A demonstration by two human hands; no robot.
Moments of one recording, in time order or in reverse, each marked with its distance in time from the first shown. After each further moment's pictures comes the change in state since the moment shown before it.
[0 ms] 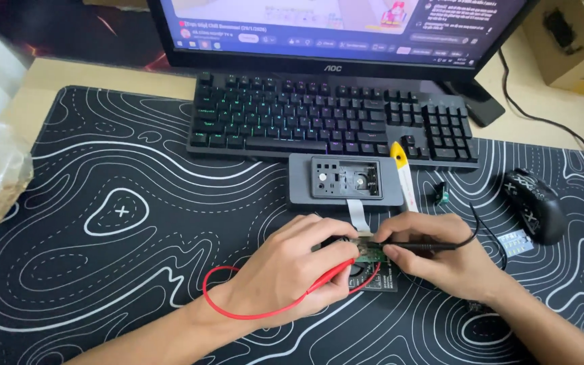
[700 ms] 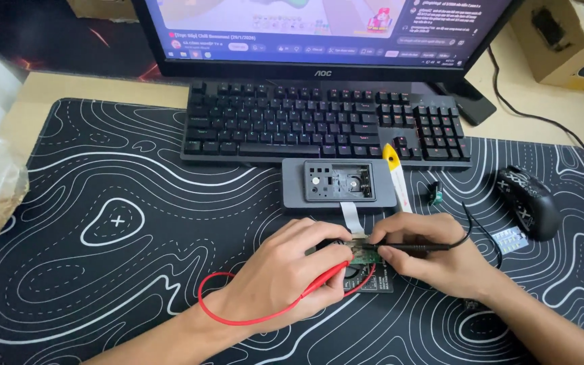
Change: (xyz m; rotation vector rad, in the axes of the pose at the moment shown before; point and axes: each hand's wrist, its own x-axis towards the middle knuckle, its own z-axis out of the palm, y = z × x) left_hand 0.001 0.001 -0.001 0.004 -0.010 -0.006; right_hand 0.000 0.003 0.002 0.024 0.008 -0.017
